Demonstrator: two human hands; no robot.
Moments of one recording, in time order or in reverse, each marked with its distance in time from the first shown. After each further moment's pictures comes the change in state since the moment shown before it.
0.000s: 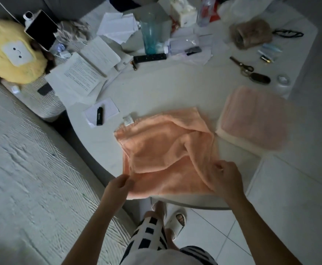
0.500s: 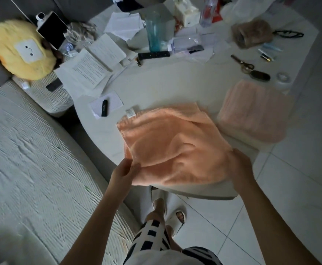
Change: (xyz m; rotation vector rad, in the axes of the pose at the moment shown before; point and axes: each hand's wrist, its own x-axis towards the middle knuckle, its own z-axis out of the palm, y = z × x) left_hand -0.027 0.006 0.012 -0.244 0.124 0.165; right_hand 0.001 0.015 -0.027 0.408 0.023 0.153
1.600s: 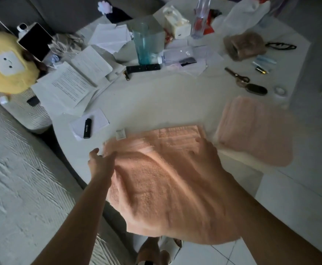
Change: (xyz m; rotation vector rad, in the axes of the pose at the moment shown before) left_hand 0.153 0.022 -0.001 -0.178 0.397 -0.344; right_hand 0.077 -0.058 0.084 -0.571 -0.146 -0.310
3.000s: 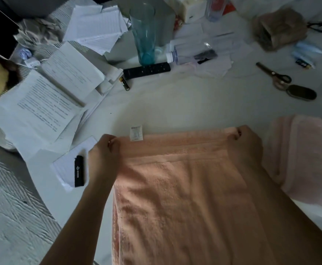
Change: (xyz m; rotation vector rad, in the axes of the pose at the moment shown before) left_hand 0.130 0.092 0.053 0.488 -0.014 0.565; right_hand 0.164 -0.018 0.009 -0.044 0.393 0.300
